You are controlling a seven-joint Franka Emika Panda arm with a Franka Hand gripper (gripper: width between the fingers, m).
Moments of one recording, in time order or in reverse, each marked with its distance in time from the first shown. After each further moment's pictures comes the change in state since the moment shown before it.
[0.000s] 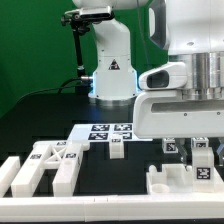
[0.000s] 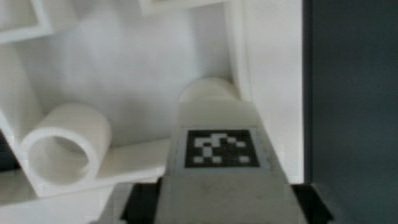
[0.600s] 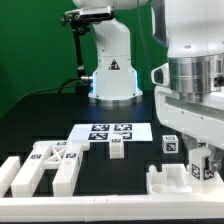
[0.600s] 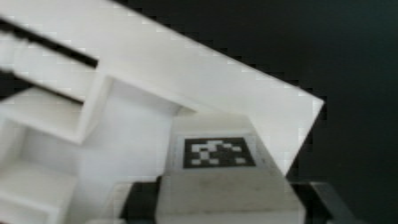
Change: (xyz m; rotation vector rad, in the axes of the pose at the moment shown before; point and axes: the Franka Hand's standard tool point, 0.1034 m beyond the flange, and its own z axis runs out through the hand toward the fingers) arm -0.001 -0.003 0.002 -0.004 -0.063 1.015
